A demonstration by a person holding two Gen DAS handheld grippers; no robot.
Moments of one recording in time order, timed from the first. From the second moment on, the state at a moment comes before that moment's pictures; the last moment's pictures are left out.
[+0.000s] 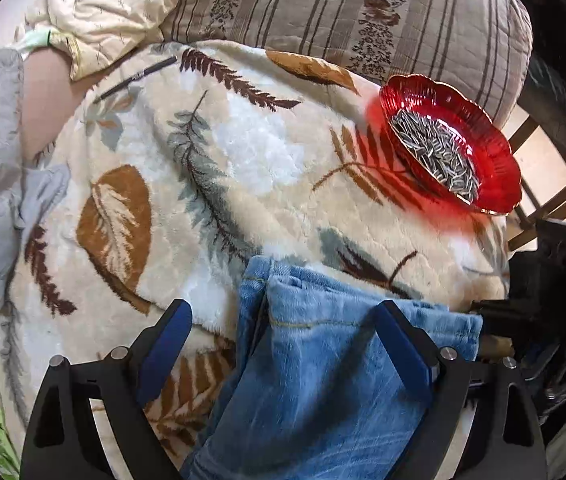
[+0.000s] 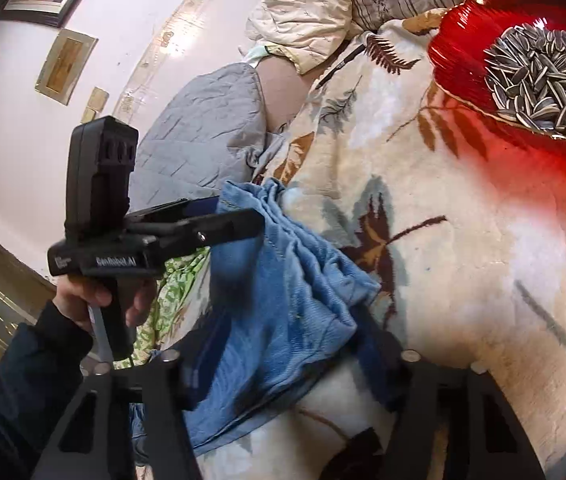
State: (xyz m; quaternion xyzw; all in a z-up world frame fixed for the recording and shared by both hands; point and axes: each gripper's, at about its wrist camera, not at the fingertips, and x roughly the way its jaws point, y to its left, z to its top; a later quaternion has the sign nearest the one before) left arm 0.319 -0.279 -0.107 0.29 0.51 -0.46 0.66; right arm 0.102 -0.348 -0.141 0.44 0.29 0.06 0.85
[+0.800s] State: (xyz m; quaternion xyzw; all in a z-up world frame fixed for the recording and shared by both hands) left arm 0.312 -0.281 -0.094 0.26 0.52 -0.51 0.64; right arm 0.106 -0.334 -0.124 0.35 0.30 0.01 0.89
